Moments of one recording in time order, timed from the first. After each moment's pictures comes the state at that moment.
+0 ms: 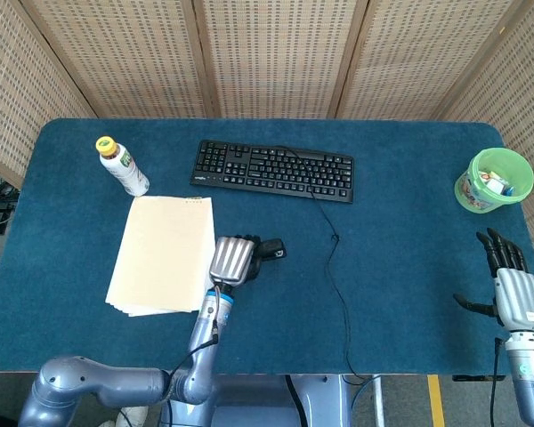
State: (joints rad) left arm -0.94 -2.07 -0.29 -1.29 0.84 1.30 0.76; right arm 0.17 -1.19 0.14 -1.50 -1.36 1.38 0.19
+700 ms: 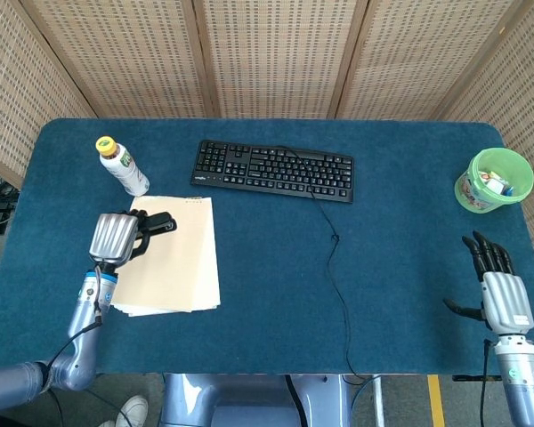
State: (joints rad) left arm -0.66 -1.52 -0.12 -1.46 1.00 1.25 0.53; right arm 0.16 -1.20 0.12 -1.55 -1.40 1.39 0.13
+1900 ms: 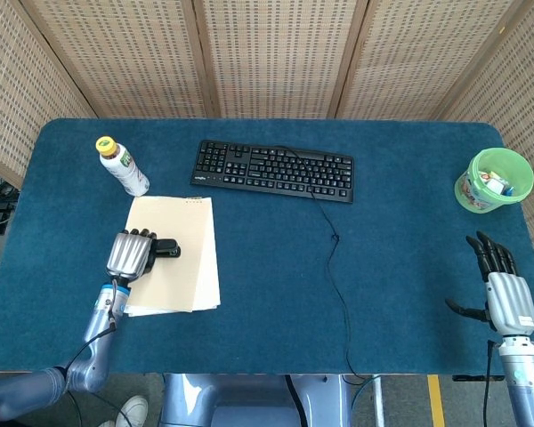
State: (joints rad) left arm -0.62 -1.72 -0.10 -1.17 1.05 1.11 0.59; right arm 0.15 -1.17 0.13 -1.57 -1.40 1.39 0.18
